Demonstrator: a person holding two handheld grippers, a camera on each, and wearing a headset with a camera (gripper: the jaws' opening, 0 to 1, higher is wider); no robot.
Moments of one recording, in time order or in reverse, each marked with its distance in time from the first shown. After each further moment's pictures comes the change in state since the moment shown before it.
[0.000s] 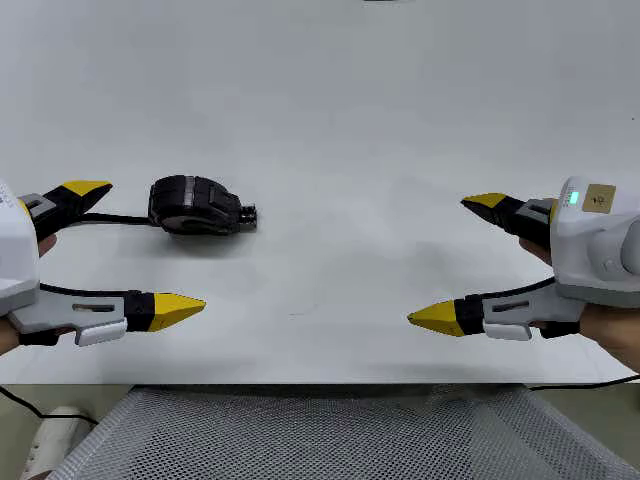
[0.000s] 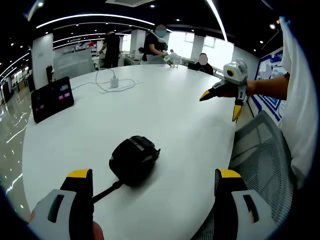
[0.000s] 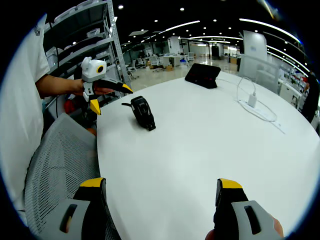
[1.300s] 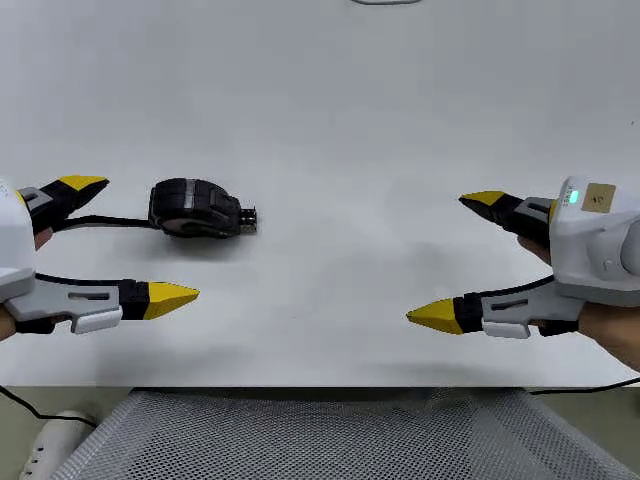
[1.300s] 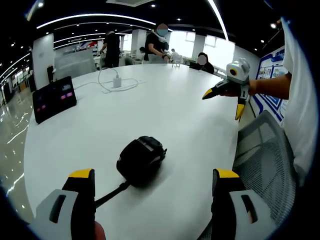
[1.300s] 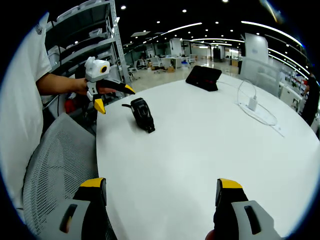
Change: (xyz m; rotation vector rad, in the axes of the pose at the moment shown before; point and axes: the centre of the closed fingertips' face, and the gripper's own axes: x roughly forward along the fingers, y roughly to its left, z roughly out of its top) left arm 0.002 0.014 0.000 0.007 0.008 0.013; right arm 0.003 -0.004 0.004 -0.024 -0.011 0.002
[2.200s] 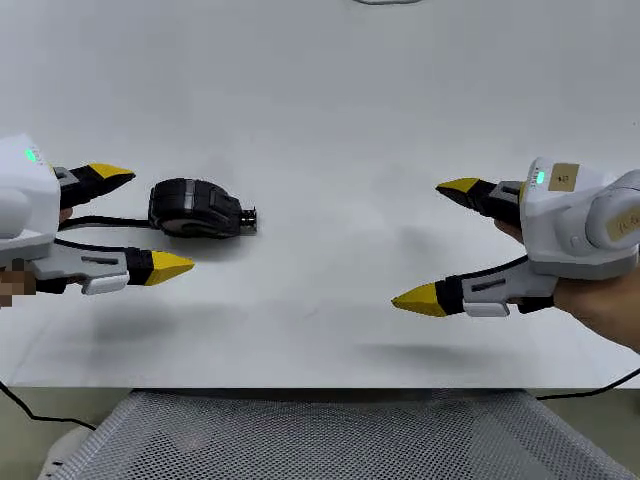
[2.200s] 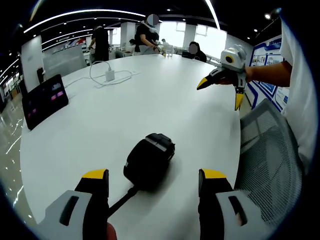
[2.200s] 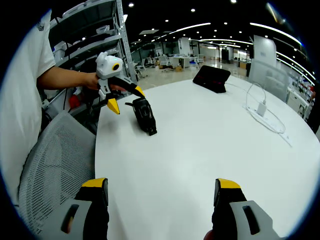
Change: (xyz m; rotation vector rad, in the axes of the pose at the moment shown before) left arm 0.024 0.015 -0.005 0.073 0.090 -0.058; right arm 0.018 -0.005 0.010 -0.048 0.009 0.056
